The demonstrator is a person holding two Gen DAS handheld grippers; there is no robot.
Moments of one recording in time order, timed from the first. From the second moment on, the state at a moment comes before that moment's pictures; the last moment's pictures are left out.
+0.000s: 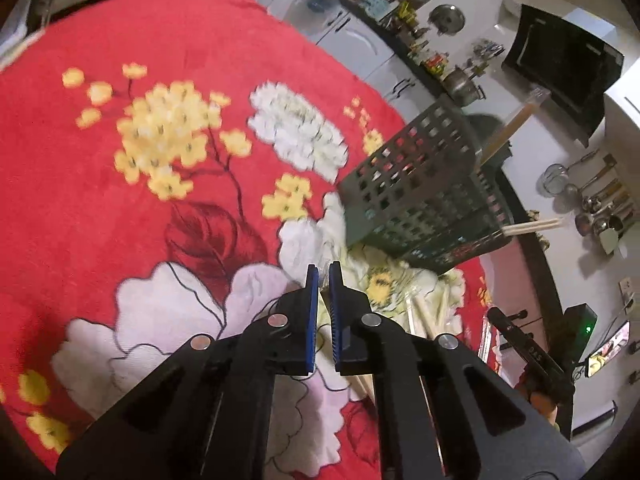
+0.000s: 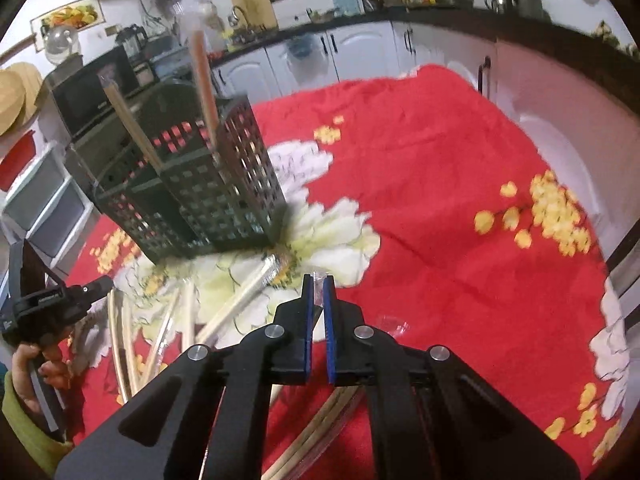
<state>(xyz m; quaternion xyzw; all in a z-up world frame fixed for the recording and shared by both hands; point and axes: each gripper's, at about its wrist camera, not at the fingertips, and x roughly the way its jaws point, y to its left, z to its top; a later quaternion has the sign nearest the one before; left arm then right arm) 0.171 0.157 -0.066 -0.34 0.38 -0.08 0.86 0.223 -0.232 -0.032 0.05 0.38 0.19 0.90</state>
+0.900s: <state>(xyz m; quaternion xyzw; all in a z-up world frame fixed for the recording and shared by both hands) 0.152 0.082 0.056 -0.20 0.29 -0.16 0.92 0.161 -0.230 0.083 0.04 0.20 0.22 0.95</state>
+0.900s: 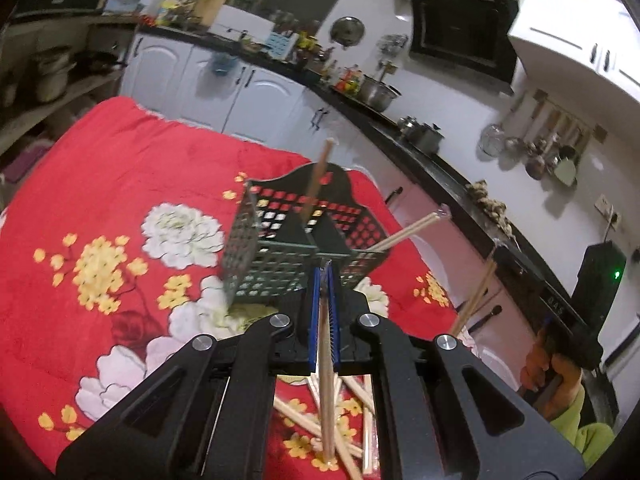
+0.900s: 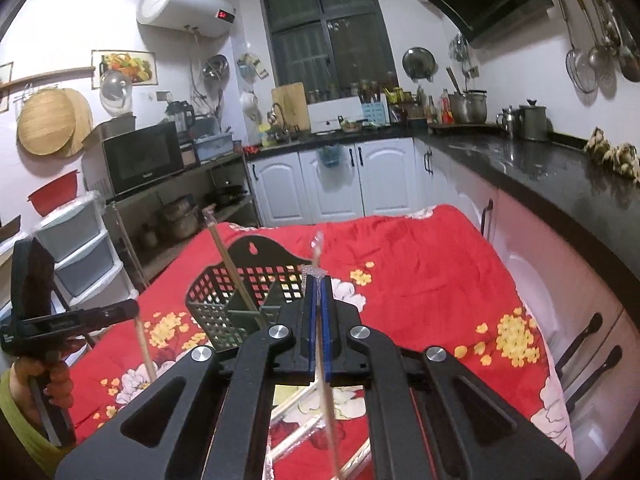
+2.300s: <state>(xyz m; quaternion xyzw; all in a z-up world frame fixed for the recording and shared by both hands) 0.180 -0.007 0.149 -0.12 0.20 -0.24 0.94 0.139 -0.235 0.134 0.04 0.13 0.24 0.96</state>
